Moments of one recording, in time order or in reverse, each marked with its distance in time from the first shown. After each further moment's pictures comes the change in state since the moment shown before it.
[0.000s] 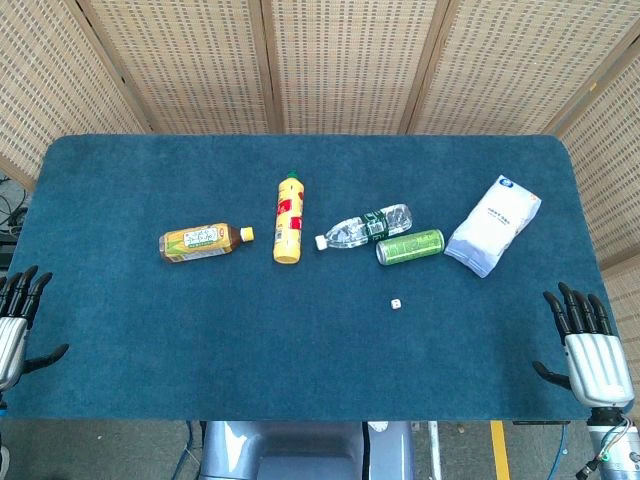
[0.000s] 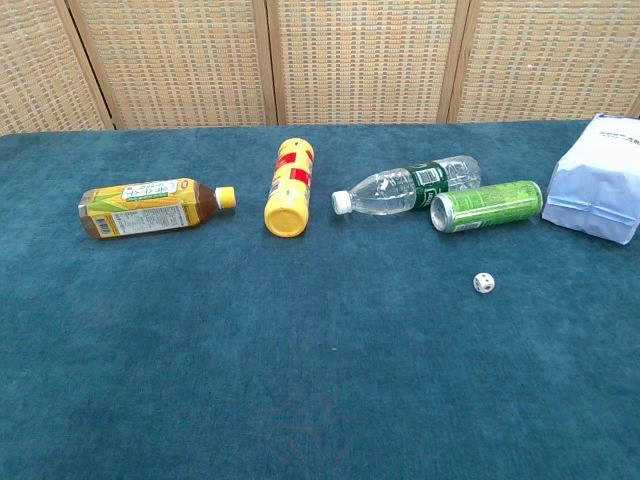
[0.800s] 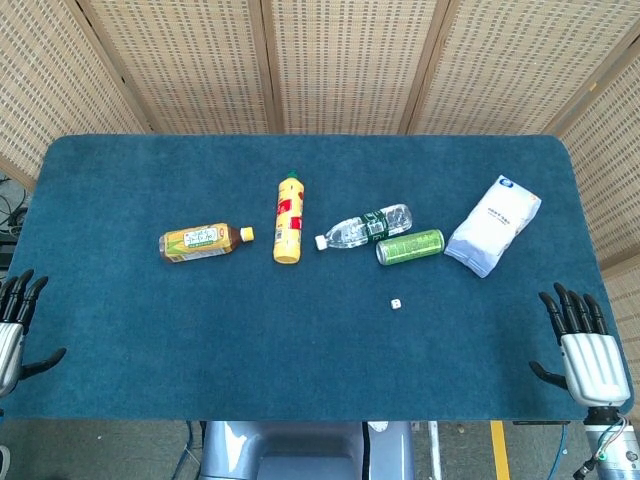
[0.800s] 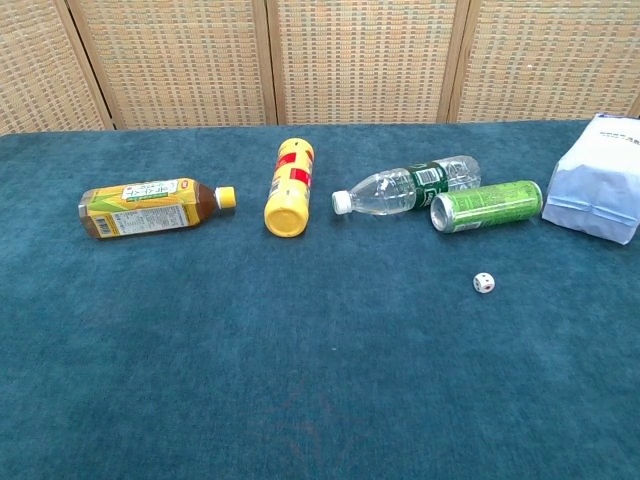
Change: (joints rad) left arm 0.023 0.009 0.010 -0.025 0.017 0.035 0.013; right arm 0.003 -0.005 -0.001 -0.001 -0.005 -0.003 -0.007
